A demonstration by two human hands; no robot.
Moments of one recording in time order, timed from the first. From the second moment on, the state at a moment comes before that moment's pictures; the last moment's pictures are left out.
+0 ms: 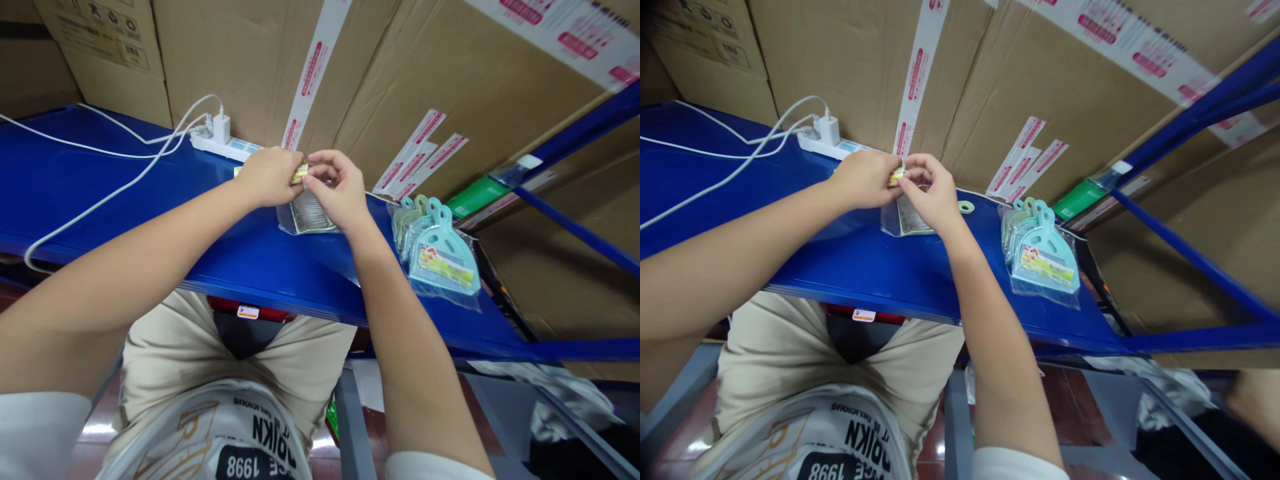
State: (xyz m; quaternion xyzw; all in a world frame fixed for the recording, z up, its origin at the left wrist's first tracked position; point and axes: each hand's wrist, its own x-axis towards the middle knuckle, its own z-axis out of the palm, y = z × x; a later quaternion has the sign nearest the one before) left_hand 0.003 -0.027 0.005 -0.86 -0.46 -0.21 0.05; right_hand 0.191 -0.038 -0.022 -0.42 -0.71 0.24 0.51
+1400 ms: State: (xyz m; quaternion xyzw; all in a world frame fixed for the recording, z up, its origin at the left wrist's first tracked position) left_hand 0.008 -0.040 0.015 -0.84 -0.47 -0.28 0.02; right_hand 0.194 -0.027 -0.026 -0.41 -0.73 0.09 0.53
